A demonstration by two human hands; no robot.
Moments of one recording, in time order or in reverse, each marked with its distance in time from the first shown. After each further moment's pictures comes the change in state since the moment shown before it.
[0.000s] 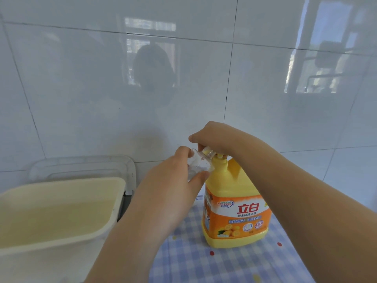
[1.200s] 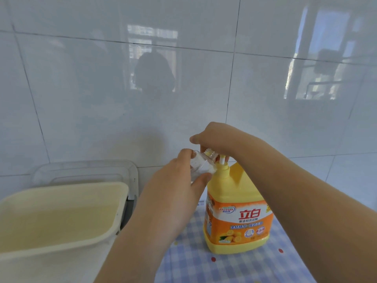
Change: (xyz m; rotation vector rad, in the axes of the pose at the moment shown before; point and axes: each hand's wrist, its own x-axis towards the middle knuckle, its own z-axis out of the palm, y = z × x) left_hand -0.003 0.005 -0.005 -0.022 0.033 -0.006; right_hand 0.000 -0.006 -0.005 0.019 0.049 0.008
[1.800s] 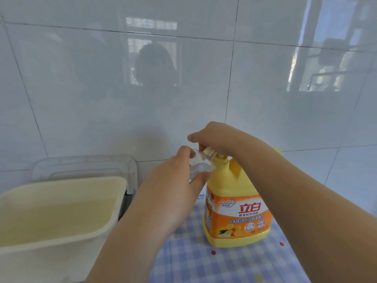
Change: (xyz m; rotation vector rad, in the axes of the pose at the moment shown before) left_hand 0.000 -0.002 0.003 0.058 -0.068 -0.007; right_hand -0.001 0.008 0.008 0.036 -0.020 -0.022
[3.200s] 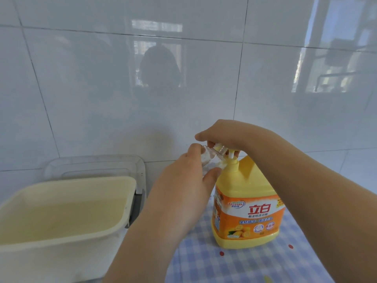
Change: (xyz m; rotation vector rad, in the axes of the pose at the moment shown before) left_hand -0.001 0.003 -0.002 -0.095 0.008 -0.014; right_hand 0.003 -0.004 -0.009 -0.042 -0.099 0.020
